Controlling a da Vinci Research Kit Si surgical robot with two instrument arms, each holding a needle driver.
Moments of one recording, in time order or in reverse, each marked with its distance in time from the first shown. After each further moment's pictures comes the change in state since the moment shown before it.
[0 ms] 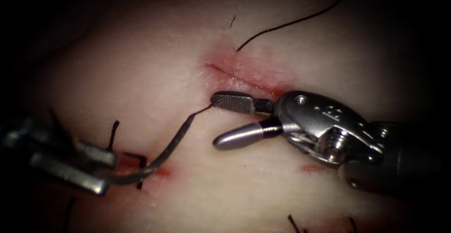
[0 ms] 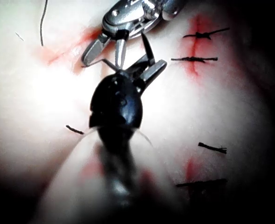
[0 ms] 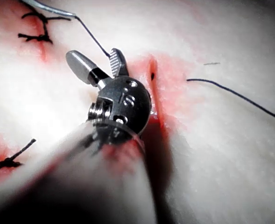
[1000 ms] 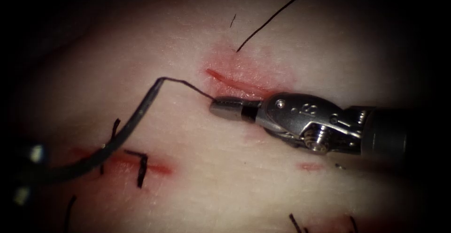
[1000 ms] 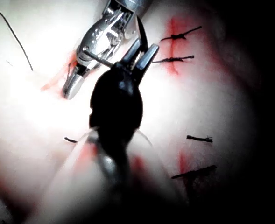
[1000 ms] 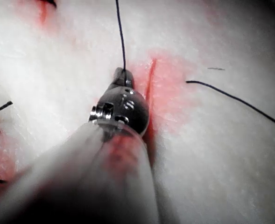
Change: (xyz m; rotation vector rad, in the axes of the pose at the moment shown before) right arm -0.006 0.002 0.000 -0.247 -0.282 -0.062; left arm 0.006 0.004 -0.002 0.074 0.037 0.171
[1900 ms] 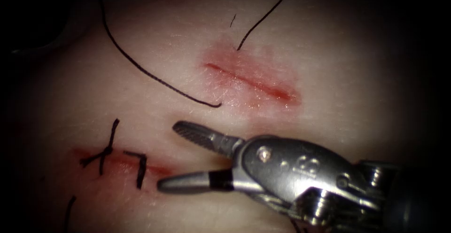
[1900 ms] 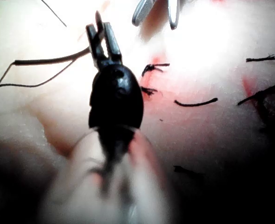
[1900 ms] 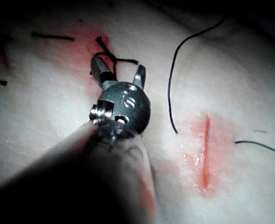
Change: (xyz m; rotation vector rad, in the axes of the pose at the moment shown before) right arm 0.011 -0.009 -0.002 -0.016 0.163 -0.005; left arm -0.007 -0.004 -0.008 0.618 0.000 0.182
